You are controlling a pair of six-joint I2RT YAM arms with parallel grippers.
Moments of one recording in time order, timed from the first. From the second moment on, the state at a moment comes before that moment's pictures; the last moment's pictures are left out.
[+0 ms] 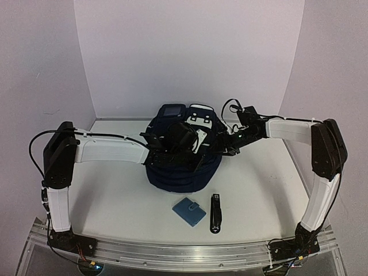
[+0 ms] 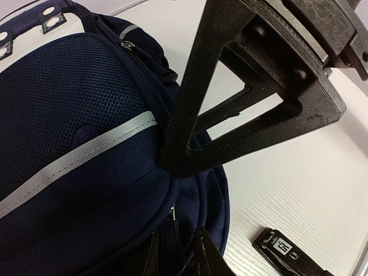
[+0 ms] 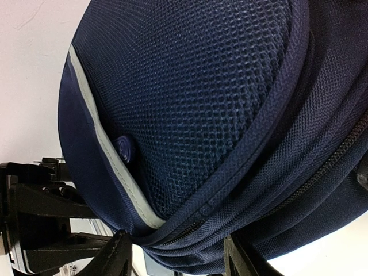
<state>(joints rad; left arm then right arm) -1.04 1.97 1.50 -0.19 -0.14 -0.15 0.43 1.90 1.39 -0.46 -0.78 0.25</state>
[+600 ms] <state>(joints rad) -1.03 1.97 1.51 -0.21 -0.16 -0.16 0.43 1.90 1.38 -0.43 -0.79 0.25</state>
